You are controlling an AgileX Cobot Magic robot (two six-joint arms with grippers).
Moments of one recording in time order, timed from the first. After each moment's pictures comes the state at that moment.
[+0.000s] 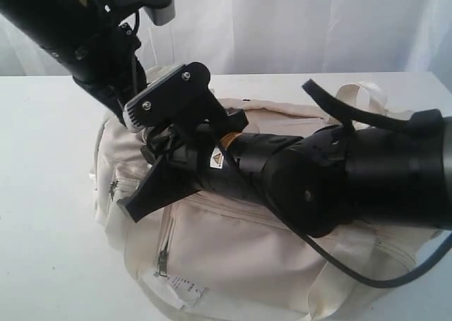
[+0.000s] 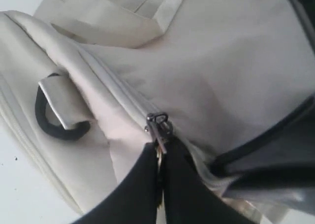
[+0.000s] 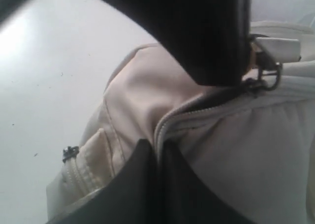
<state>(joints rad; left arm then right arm) -0.58 1.51 -1.43 -0.12 1.00 0.61 1.06 1.60 -0.90 0.26 -0.16 -0.31</state>
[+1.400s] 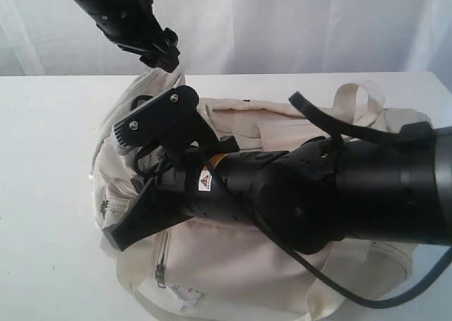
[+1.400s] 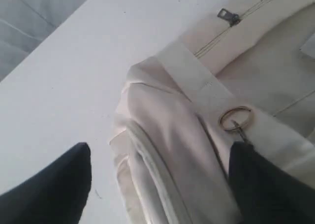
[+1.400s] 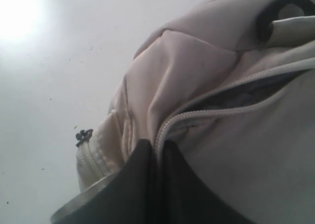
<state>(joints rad) -0.47 1.85 -1.82 -0.02 0.92 0.37 1.10 1.60 -0.90 0.28 -0.07 -0.22</state>
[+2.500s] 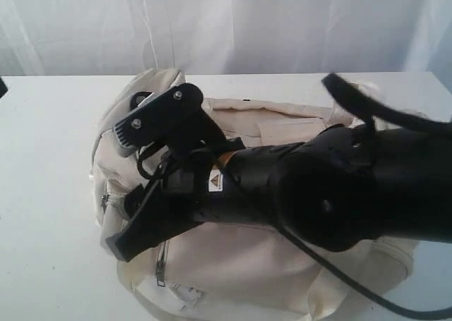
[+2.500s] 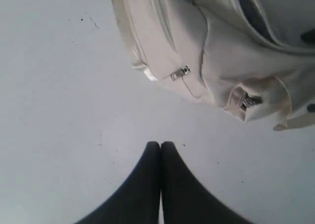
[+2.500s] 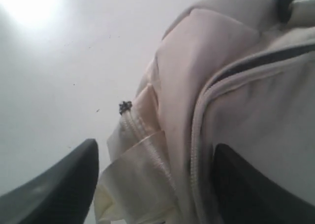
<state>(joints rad) -0.47 1.14 -1.31 0.07 1.28 0.26 1.11 1.51 -0.90 0.27 0.06 -0.20</state>
